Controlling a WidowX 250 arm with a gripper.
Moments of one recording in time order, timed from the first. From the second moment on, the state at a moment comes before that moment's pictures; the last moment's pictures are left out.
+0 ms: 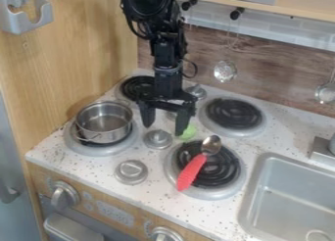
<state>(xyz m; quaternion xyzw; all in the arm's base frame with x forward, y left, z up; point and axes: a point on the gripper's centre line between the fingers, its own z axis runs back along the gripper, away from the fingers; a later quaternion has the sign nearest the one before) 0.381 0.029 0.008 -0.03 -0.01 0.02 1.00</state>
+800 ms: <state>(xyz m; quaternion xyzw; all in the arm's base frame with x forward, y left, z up) 0.375 0.079 0.010 -0.04 -0.01 0.10 0.99</state>
